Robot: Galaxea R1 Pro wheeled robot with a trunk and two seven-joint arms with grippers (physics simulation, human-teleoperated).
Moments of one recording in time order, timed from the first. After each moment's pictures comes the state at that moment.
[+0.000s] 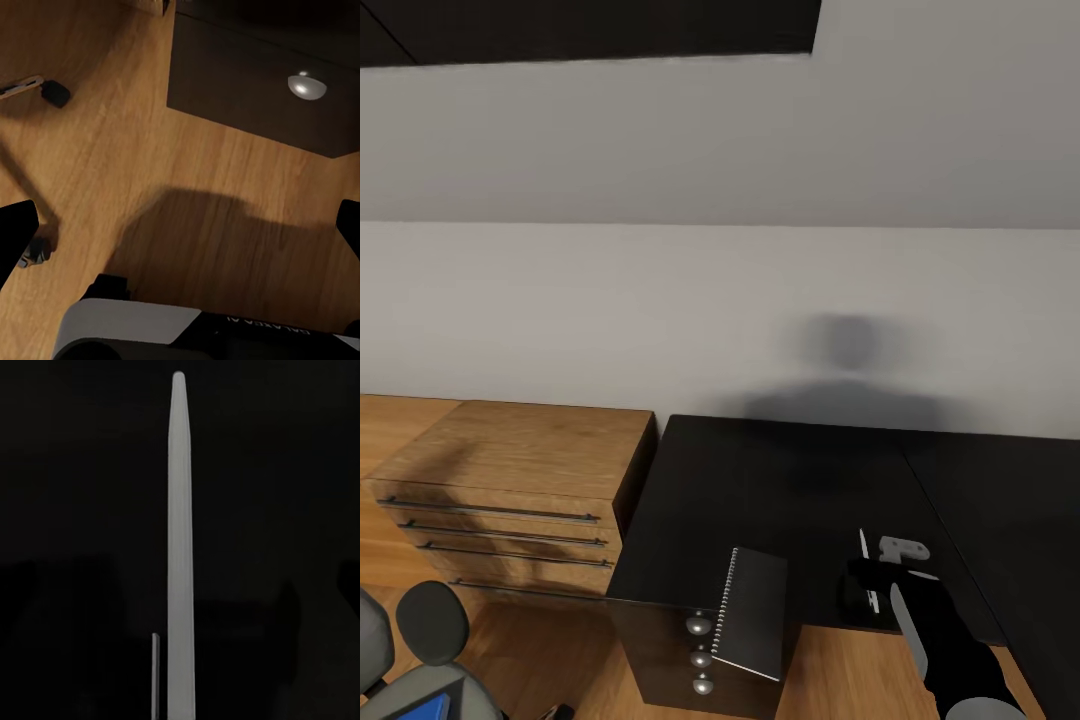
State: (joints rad) left arm -0.02 -0.06 -0.13 -0.58 0.27 -0.13 0.13; right arm -0.44 -0.02 -0.23 -0.92 0.04 0.51 0.00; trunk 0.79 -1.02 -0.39
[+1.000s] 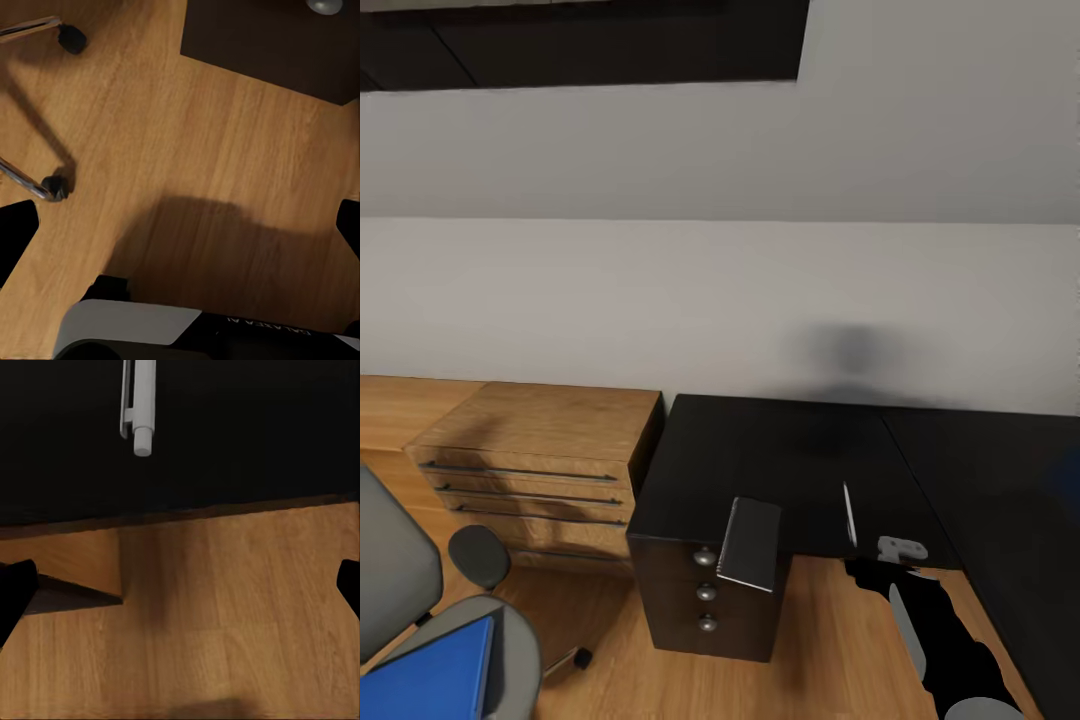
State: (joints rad) left arm -0.02 -0.06 -0.13 -0.58 0.26 -0.13 0.13; right arm -0.44 -0.02 -0.22 -0.92 0.04 0.51 0.00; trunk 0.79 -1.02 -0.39
